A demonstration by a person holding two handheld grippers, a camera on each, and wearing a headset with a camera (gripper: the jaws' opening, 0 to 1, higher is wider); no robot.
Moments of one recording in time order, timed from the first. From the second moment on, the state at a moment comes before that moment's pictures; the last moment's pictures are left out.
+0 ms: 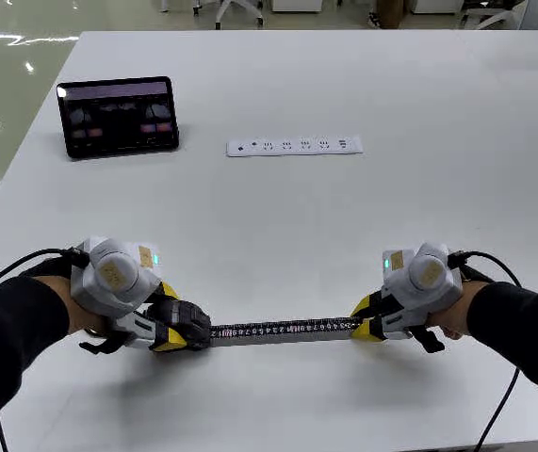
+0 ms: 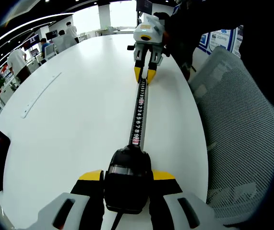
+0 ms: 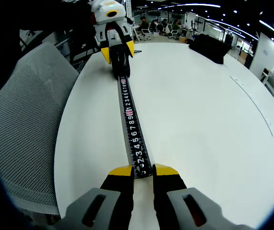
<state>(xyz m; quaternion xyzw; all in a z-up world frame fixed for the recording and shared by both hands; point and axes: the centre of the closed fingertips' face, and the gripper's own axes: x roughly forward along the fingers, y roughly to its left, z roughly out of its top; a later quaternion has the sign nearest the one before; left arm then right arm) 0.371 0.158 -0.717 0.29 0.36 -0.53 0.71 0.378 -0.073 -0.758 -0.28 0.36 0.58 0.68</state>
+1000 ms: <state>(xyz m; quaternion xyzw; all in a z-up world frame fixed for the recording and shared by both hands) 0.371 0.157 -0.718 0.29 0.36 -0.53 0.71 0.379 -0.094 -0.759 -0.29 0.37 0.57 0.68</state>
